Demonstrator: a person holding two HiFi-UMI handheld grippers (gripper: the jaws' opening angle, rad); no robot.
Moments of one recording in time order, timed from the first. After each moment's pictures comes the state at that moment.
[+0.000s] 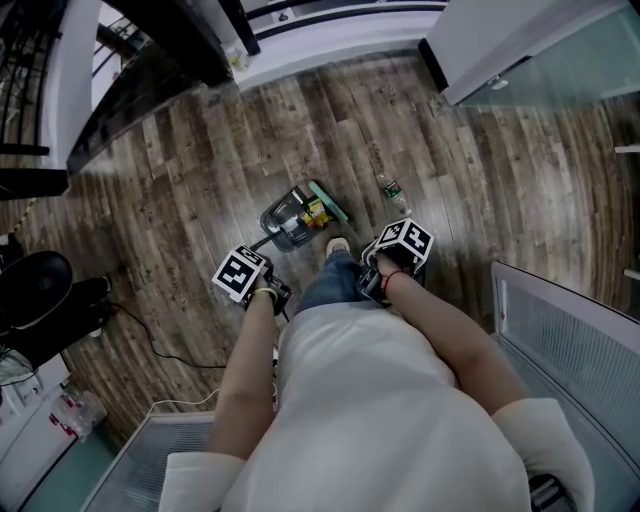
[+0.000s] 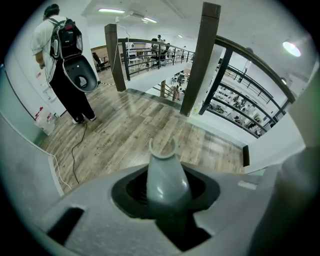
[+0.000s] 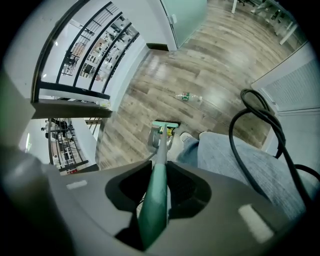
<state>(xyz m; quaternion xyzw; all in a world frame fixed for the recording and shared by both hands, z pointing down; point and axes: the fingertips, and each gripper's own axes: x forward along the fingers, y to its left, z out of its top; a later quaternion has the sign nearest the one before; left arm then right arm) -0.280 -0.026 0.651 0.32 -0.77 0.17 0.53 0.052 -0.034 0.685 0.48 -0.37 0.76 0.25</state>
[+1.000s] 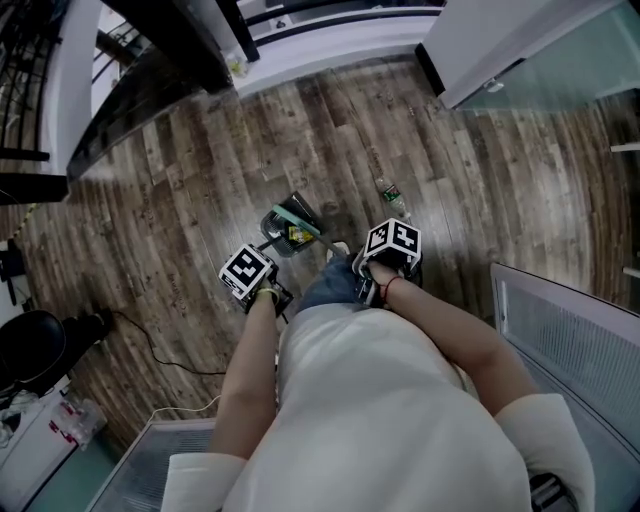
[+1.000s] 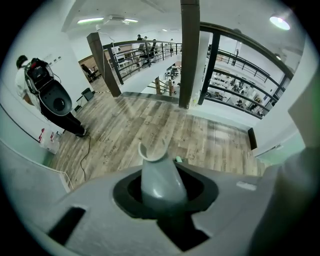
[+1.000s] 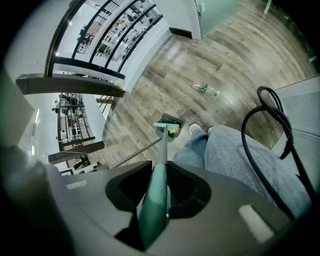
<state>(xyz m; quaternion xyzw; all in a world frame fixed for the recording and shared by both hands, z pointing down) -0.284 -0.025 0.659 0.33 -0.75 0.26 0.51 0.005 -0.018 0.656 0.38 -0.43 0.76 0.30</state>
